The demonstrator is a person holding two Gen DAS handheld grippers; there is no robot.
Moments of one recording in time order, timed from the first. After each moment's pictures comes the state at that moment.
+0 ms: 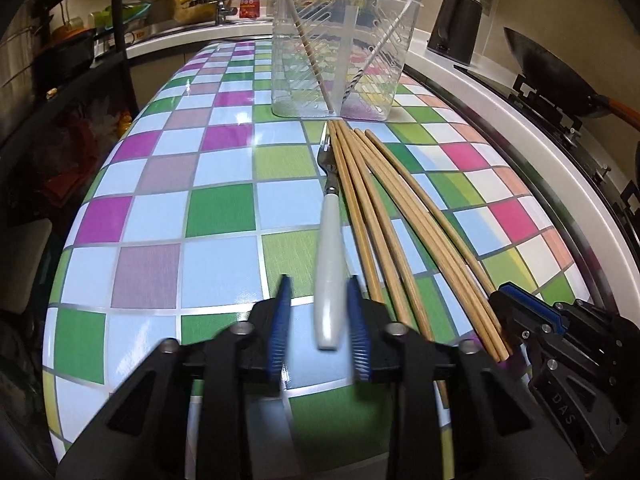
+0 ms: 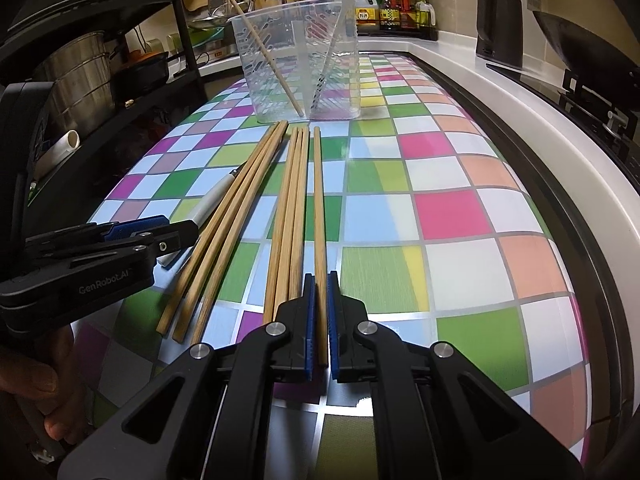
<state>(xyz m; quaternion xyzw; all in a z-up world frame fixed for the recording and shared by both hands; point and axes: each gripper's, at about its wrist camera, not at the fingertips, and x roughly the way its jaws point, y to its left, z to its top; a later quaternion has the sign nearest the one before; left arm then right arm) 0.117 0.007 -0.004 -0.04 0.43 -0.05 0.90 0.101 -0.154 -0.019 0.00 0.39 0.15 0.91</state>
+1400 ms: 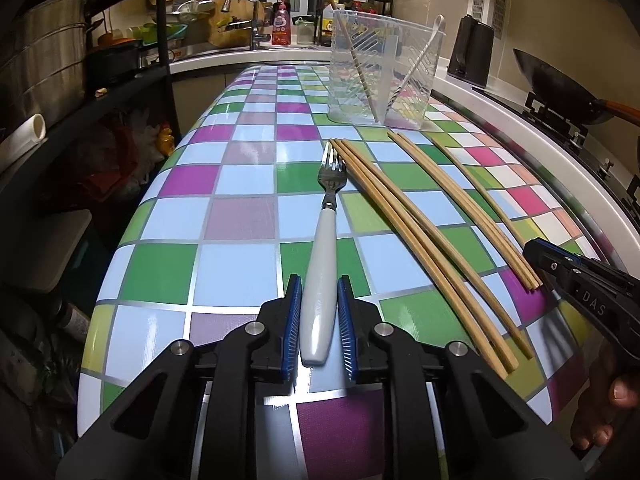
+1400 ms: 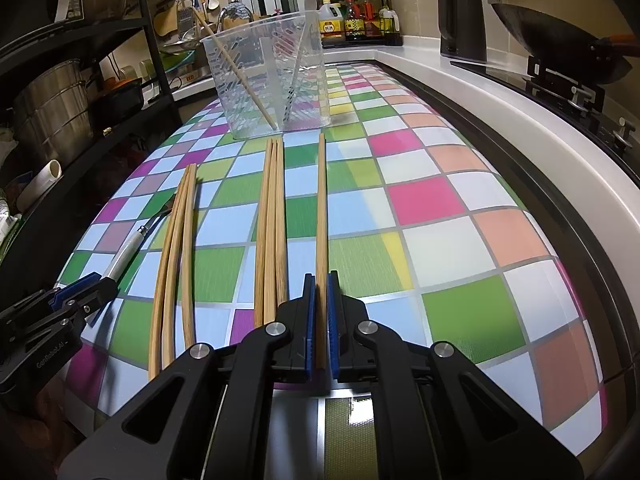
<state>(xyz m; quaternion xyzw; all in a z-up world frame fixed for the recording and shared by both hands) 0.055 0.045 -0.008 -0.03 0.37 0.00 0.93 0.088 -0.163 -0.023 0.04 0.37 0.10 0.92</state>
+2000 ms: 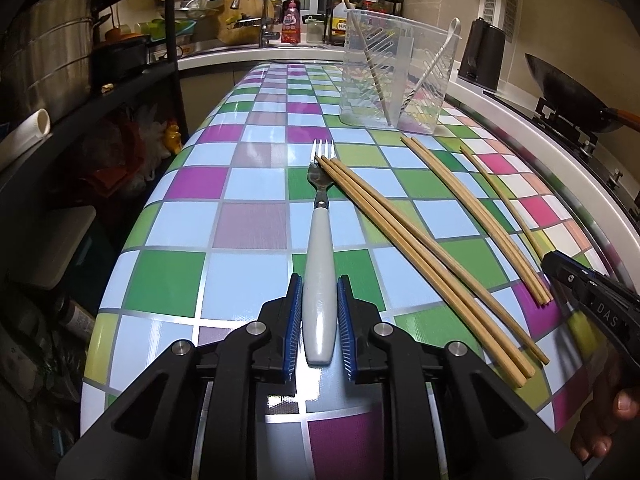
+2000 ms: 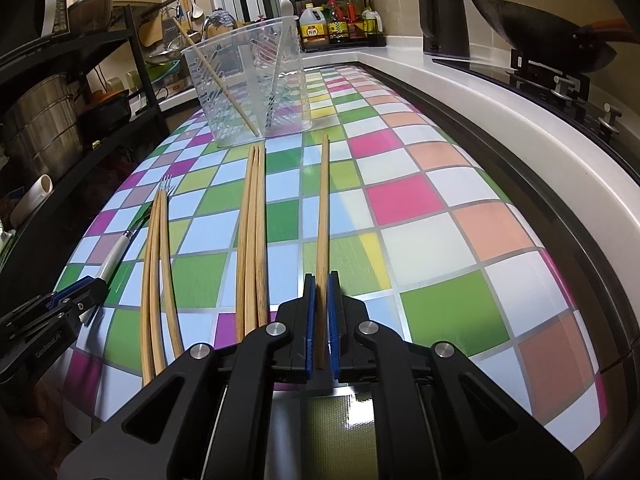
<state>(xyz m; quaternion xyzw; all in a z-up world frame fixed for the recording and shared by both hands) 0.064 0.051 -0.008 -0.04 0.37 0.01 0.93 0.088 -0.175 -0.023 0.06 0.36 0.08 0.93</state>
